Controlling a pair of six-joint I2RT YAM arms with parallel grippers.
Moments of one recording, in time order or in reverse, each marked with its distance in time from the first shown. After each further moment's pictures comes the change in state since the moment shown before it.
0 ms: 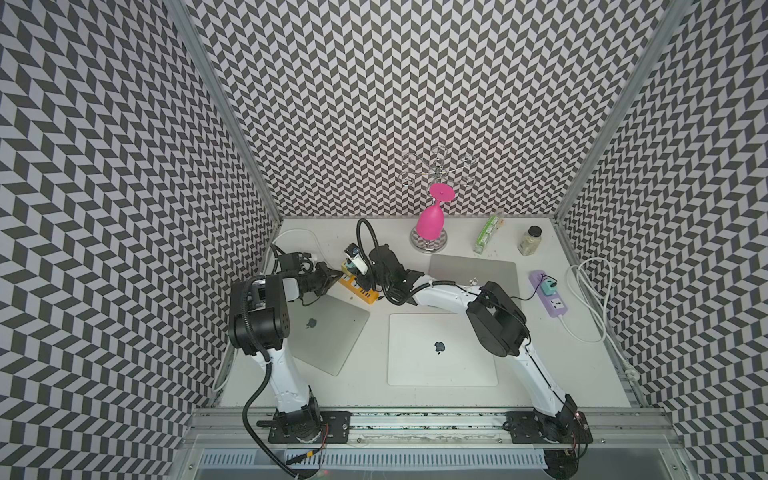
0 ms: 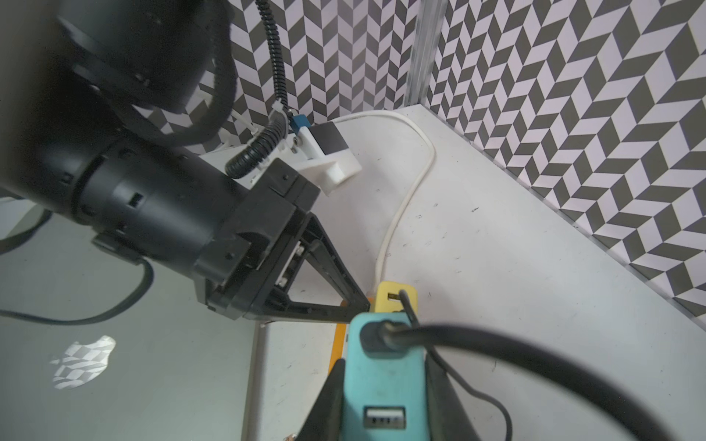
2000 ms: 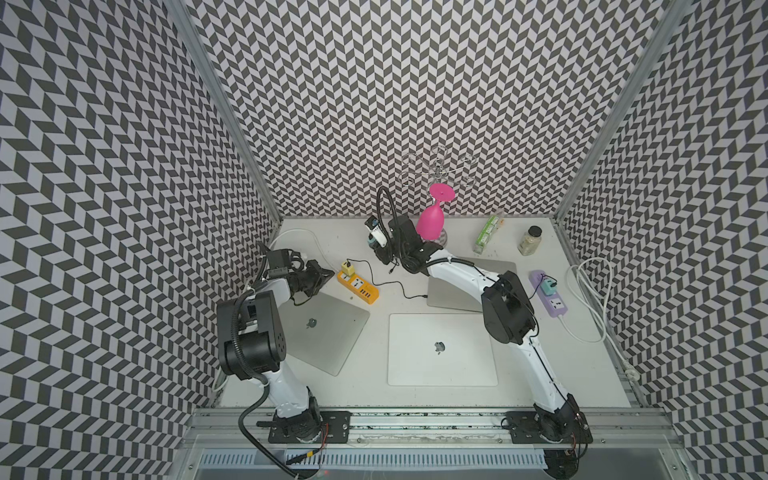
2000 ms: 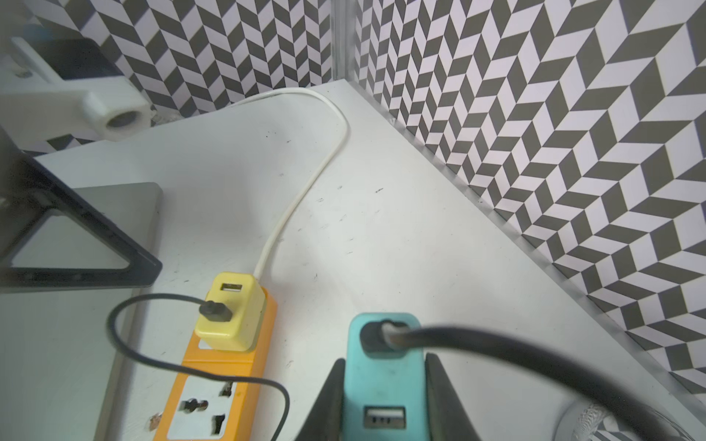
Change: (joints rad) left arm 0.040 -0.205 -0.020 -0.214 -0.050 0.019; right arm -0.174 0.029 0.237 -0.303 -0.065 -0.064
